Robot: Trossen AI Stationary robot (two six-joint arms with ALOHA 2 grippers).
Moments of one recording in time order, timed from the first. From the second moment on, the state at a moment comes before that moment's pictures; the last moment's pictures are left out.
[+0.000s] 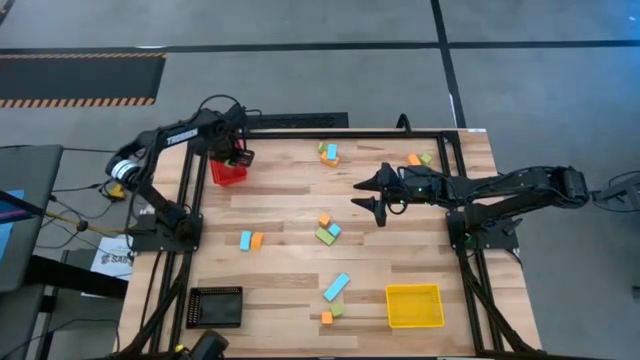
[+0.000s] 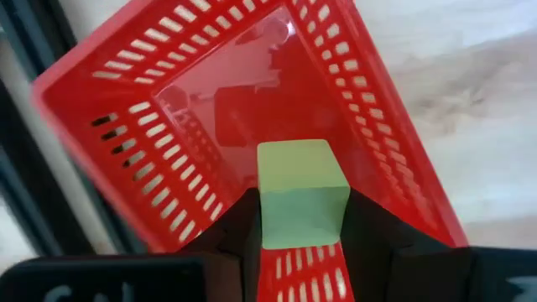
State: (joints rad) left arm 0.98 1.60 1.03 -0.97 -0.08 -0.35; right arm -0.11 1.12 0.58 0.28 0.03 0.26
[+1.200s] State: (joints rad) left arm 0.48 1.39 1.02 -0.54 0.25 -0.01; right arm -0.13 1.12 0.58 0.33 0.06 0.28
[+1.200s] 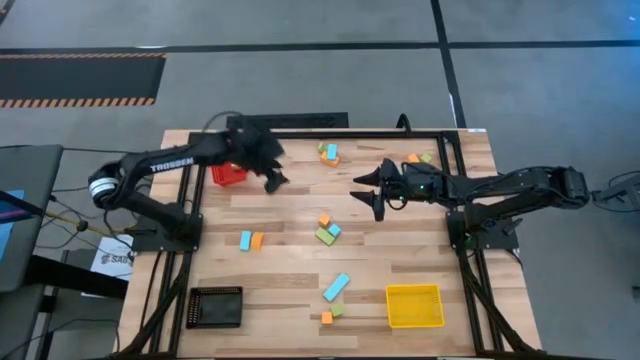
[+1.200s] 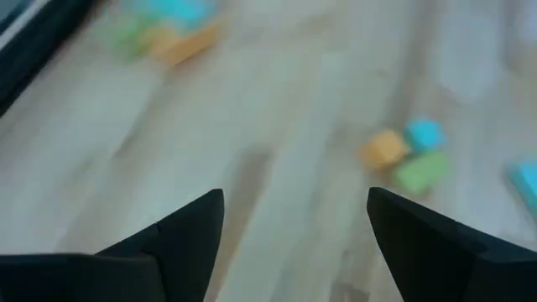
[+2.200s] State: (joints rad) left arm 0.19 1.92 1.14 -0.13 0.27 0.52; right arm -0.02 1.12 0.58 0.22 0.05 0.35
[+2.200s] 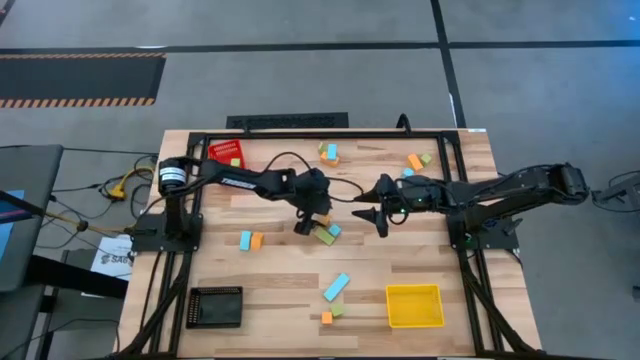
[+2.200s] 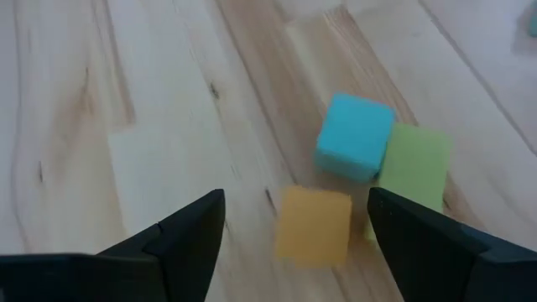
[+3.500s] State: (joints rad) left arm 0.25 1.75 1.24 -0.45 0.33 0.34; right arm -0.03 1.12 0.58 0.22 0.05 0.36
